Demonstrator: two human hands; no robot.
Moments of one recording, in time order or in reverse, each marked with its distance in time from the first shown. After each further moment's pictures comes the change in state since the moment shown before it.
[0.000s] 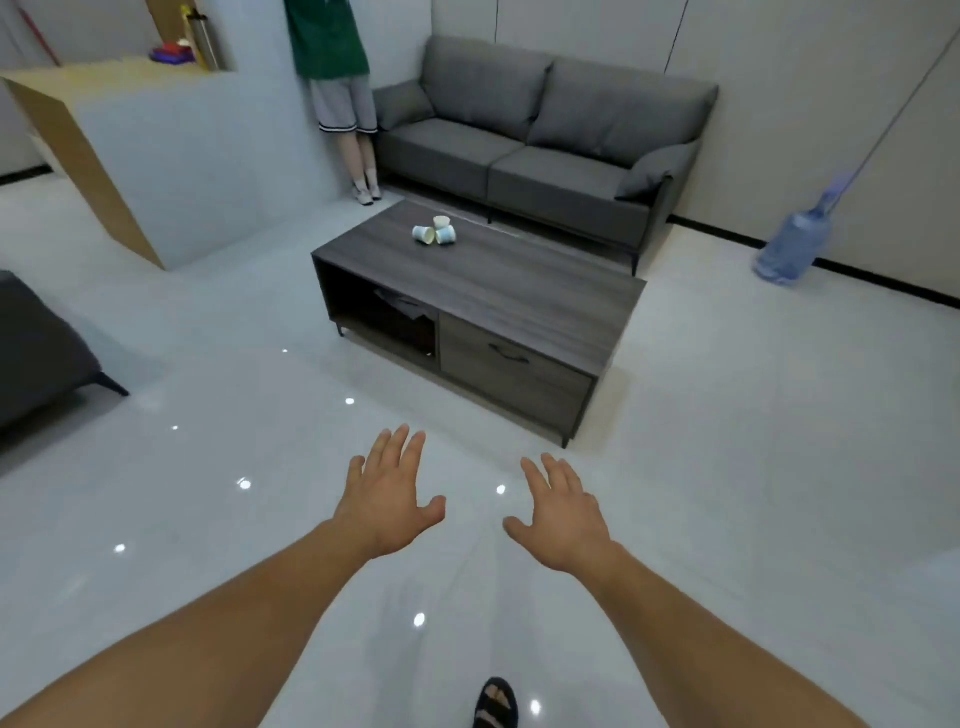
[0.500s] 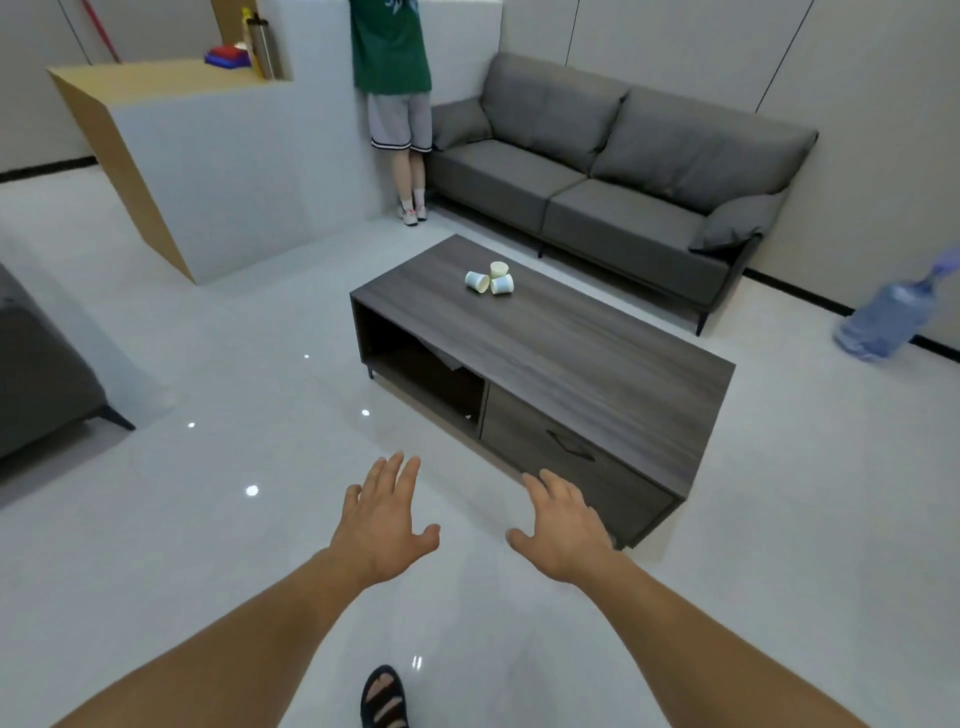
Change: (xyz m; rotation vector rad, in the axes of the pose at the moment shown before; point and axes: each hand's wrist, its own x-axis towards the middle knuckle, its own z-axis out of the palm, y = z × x) left_hand 0.259 -0.154 -0.053 -0.066 -0.005 -0.139; right_hand 0.311 -0.104 -0.080 -0.050 -0.080 -0.077
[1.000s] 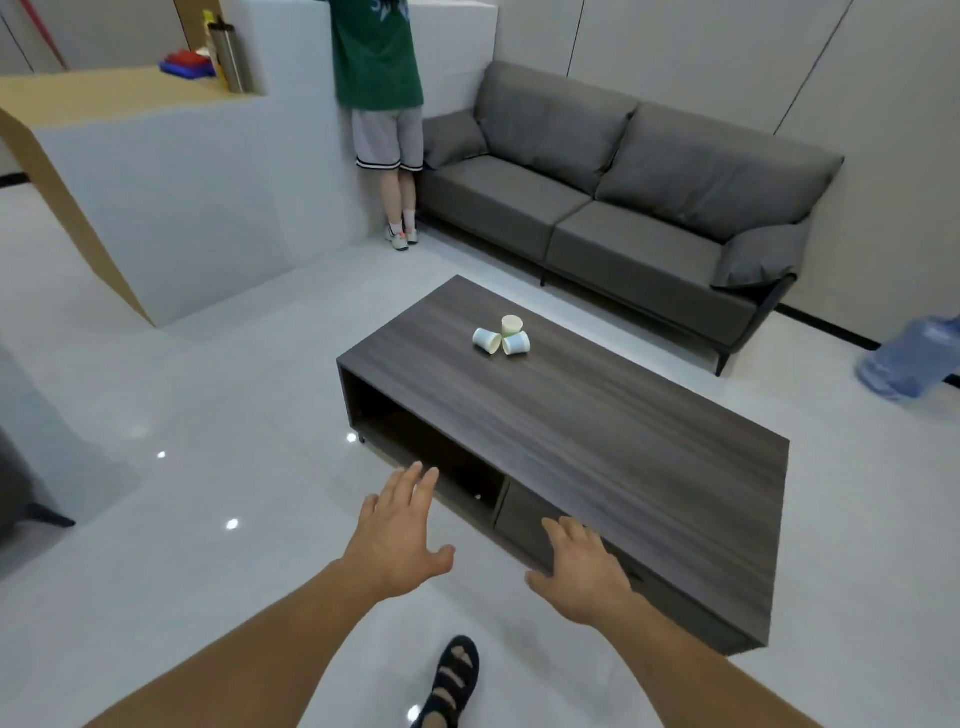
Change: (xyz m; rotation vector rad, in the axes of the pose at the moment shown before) left_hand 0.296 -0.071 -0.078 -0.032 -0.024 0.121; right_hand 0.269 -0.030 -0.079 0.044 -0.116 0.109
